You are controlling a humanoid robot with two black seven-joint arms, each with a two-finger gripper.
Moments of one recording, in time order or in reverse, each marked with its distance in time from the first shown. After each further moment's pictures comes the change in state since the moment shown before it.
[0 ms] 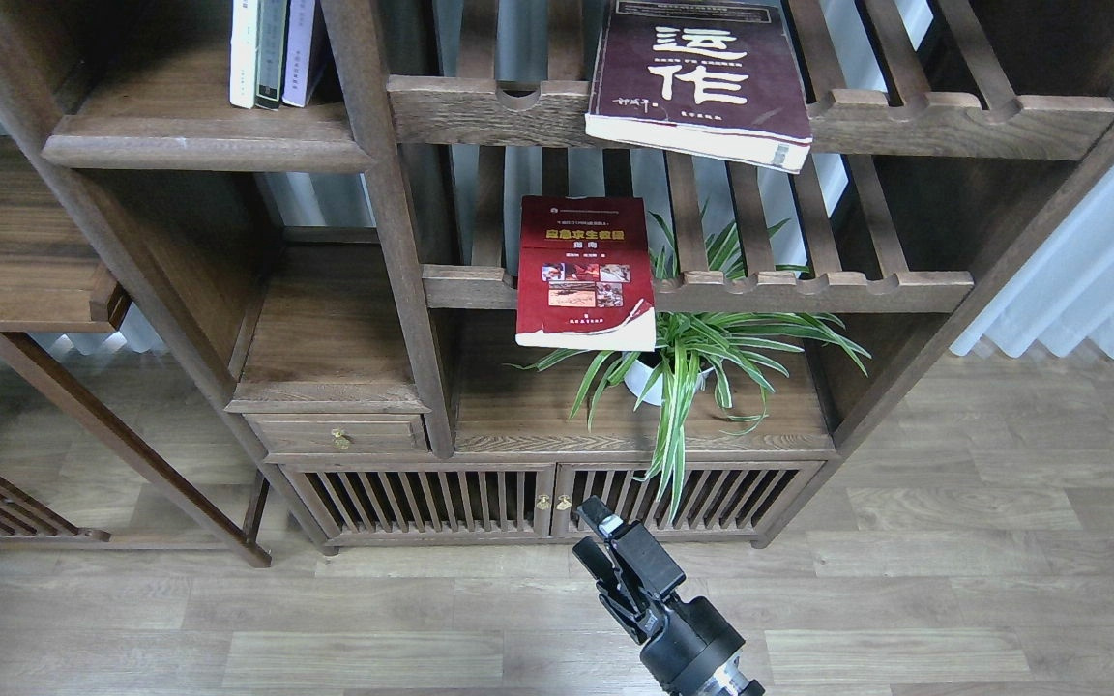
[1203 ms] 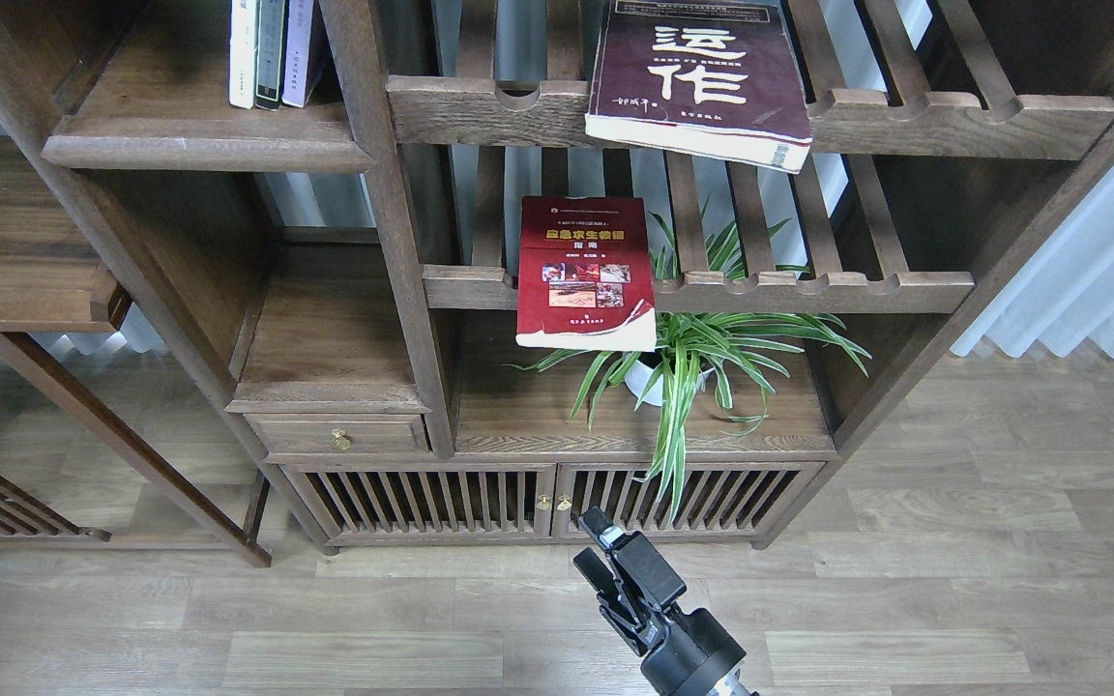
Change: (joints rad) left arm -0.055 -0.170 0.099 0.223 -0.021 0.000 -0.051; right arm -0.024 0.000 0.000 0.003 -0.001 0.000 0.000
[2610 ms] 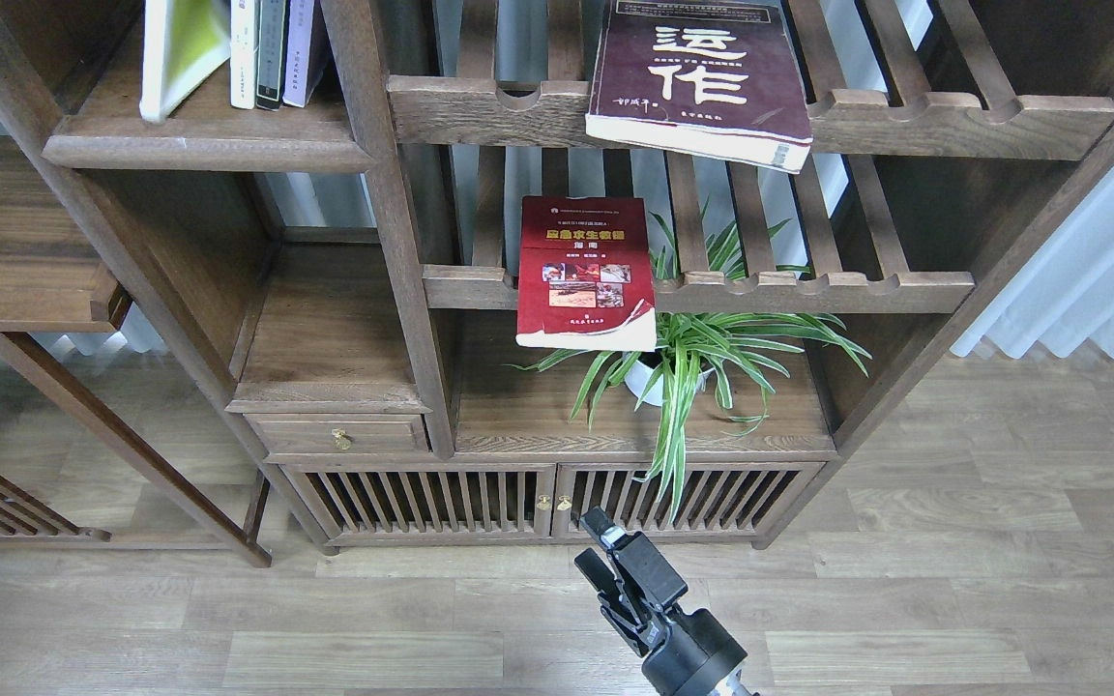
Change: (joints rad) left arm 0.124 0.239 0.015 -0.372 0.004 0.000 0.016; right arm -0.002 0.000 0.003 0.001 0.001 0.000 0.000
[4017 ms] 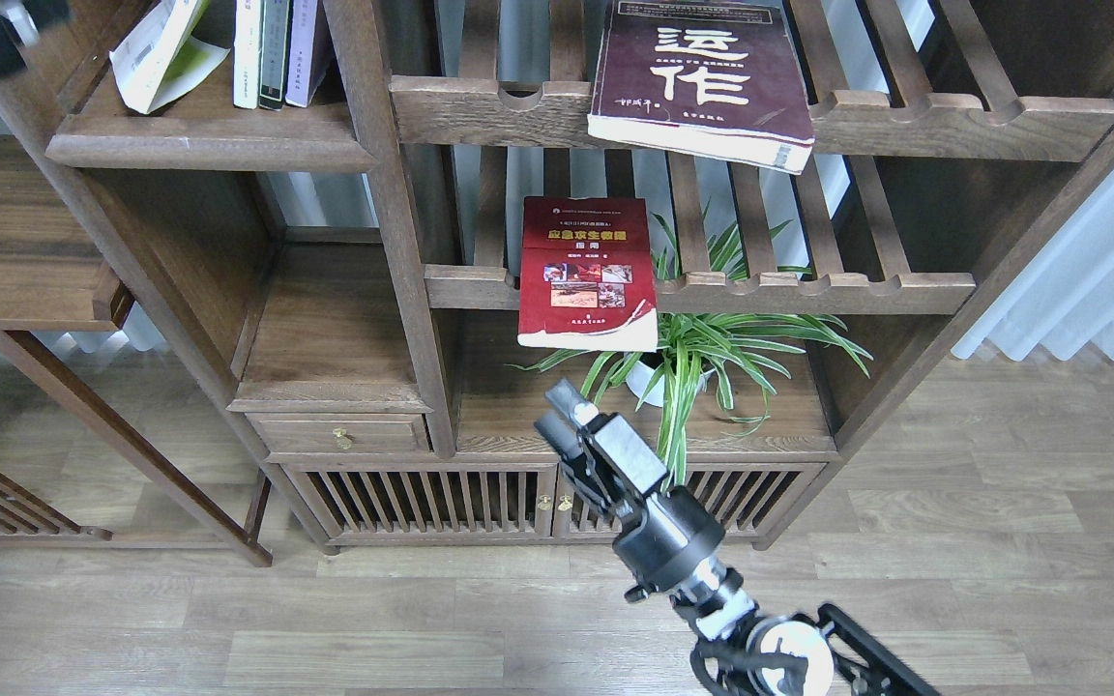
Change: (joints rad) left arm 0.672 0.426 -0.192 -0.544 -0.120 0.000 0.005; right arm 0.323 0.000 0.025 0.150 -0.004 0.000 0.018
